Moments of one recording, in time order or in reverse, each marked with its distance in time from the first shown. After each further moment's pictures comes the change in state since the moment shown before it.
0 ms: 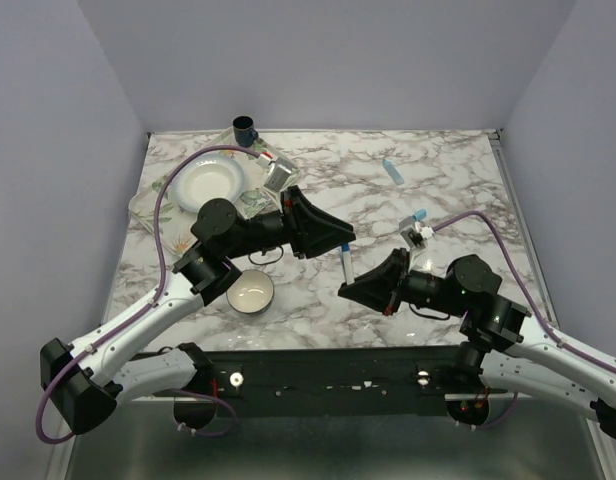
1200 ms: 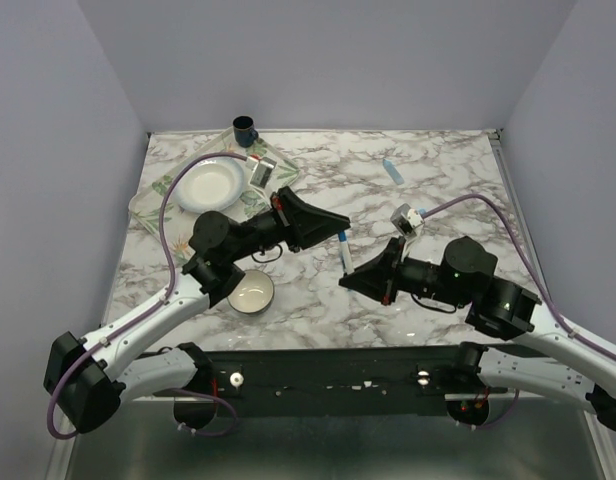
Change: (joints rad) left arm 0.033 0.023 -0.128 0.295 -0.035 -0.240; right arm 0.007 0.094 0.212 -0.270 0.121 -0.114
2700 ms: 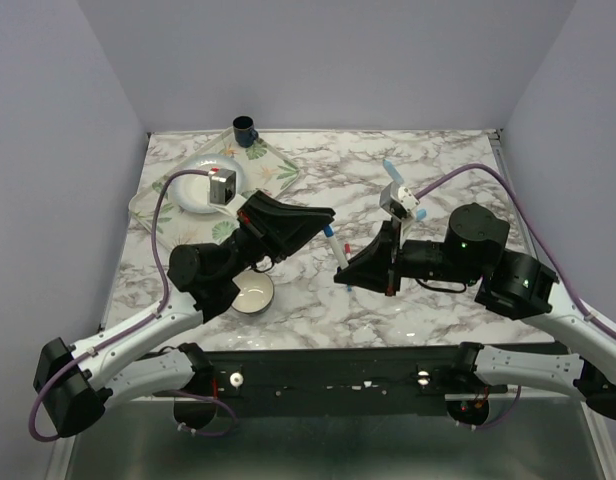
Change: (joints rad) left arm -0.116 -0.082 -0.083 0.317 -0.223 -0.051; right arm 0.011 0.181 0.396 -0.246 -0.163 -0.167
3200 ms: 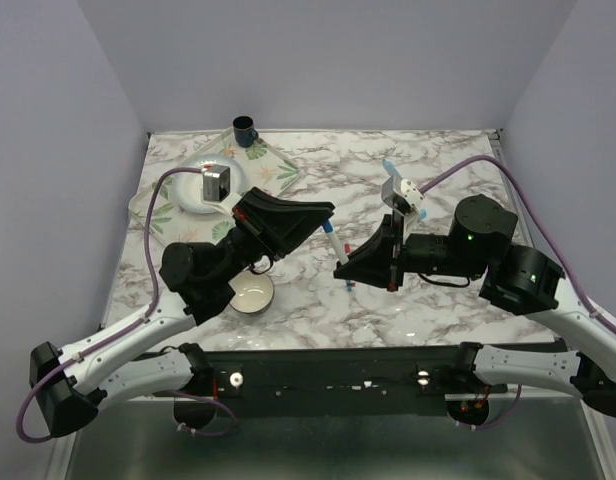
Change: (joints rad) left arm -0.059 -0.027 0.066 -0.118 -0.074 0.024; right arm 0.000 0.033 0.084 -0.035 -0.037 -0.042
